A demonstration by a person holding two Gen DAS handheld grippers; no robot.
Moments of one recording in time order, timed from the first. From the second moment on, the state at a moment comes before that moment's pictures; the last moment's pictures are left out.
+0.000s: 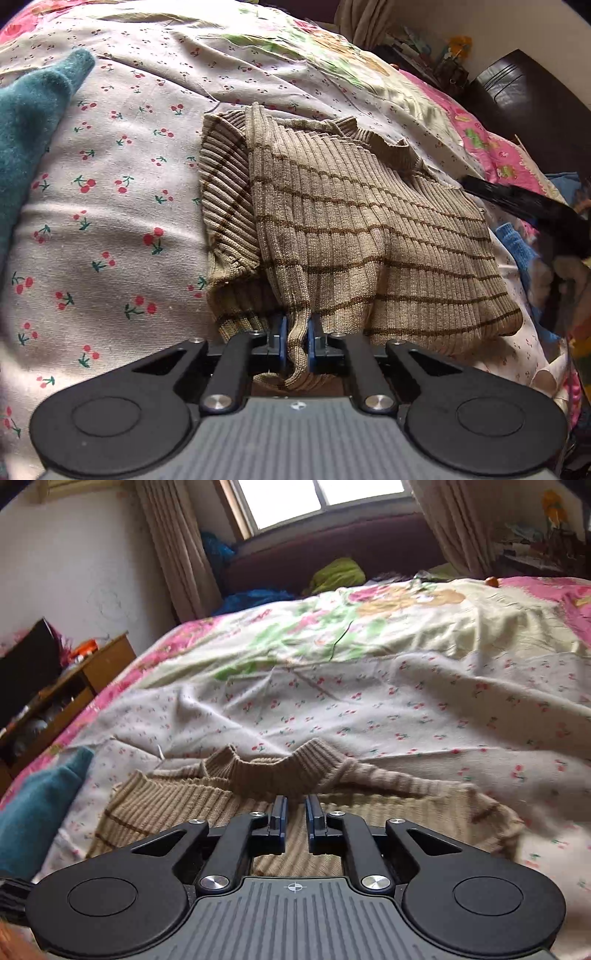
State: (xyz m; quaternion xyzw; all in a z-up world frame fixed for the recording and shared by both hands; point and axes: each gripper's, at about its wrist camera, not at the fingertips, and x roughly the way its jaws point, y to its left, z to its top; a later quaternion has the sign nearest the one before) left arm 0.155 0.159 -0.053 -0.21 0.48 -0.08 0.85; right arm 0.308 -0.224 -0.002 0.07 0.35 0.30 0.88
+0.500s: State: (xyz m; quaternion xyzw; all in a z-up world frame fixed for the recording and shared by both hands) left arm 0.154 0.145 -0.055 -0.20 0.47 -0.07 0.86; right arm 0.209 -0.300 -0.034 0.07 0.43 0.27 0.86
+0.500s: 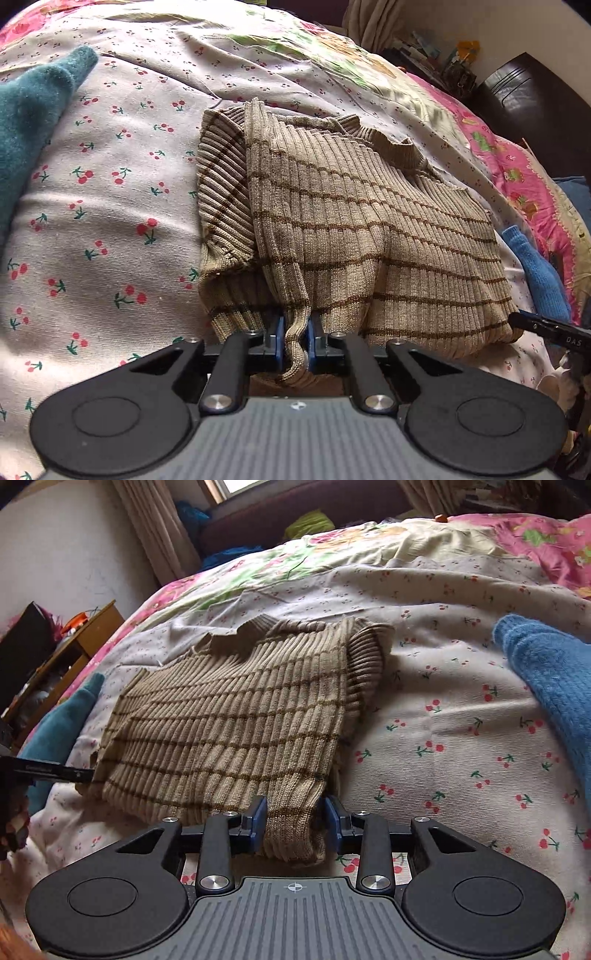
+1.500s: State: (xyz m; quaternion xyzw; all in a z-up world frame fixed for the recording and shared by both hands) left arm 0.158 0.152 -0.052 -0.22 0.50 -0.10 0.83; right arm 0.233 -0.288 -0.043 0.17 0.49 0.30 0.80
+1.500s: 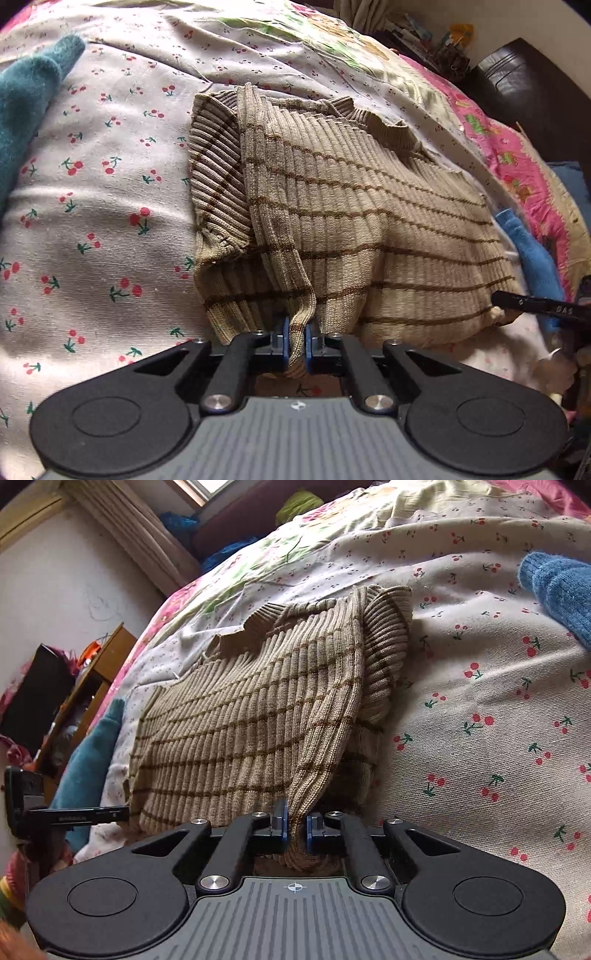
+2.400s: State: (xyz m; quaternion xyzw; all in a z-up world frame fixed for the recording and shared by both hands) left arm 0.130 0.164 -0.022 -0.22 0.40 -0.04 0.89; right arm 0.273 -0.254 -0.026 0.06 0.41 0.20 0.89
